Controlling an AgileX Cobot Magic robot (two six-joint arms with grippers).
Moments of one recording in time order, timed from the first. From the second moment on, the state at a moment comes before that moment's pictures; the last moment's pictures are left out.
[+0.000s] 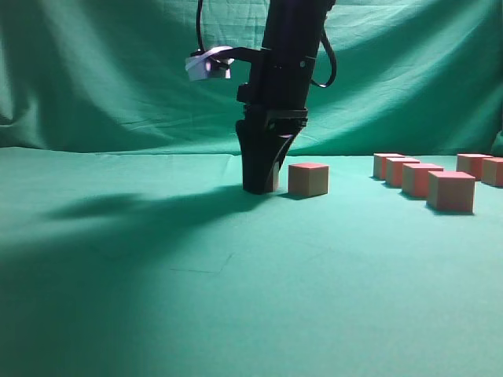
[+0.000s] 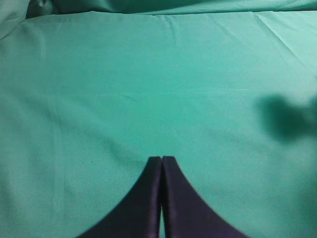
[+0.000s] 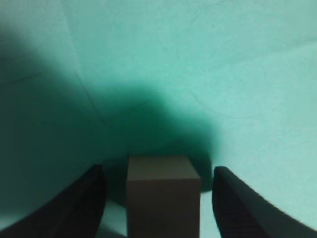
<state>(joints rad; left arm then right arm) -0.02 -0.01 0.02 0.02 0.35 0.01 0.53 2.33 -1.97 0.12 1.07 -0.87</state>
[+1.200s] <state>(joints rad) -0.02 -0.01 0.02 0.02 0.35 0.01 0.53 1.92 -2.12 0.21 1.25 -0.54</state>
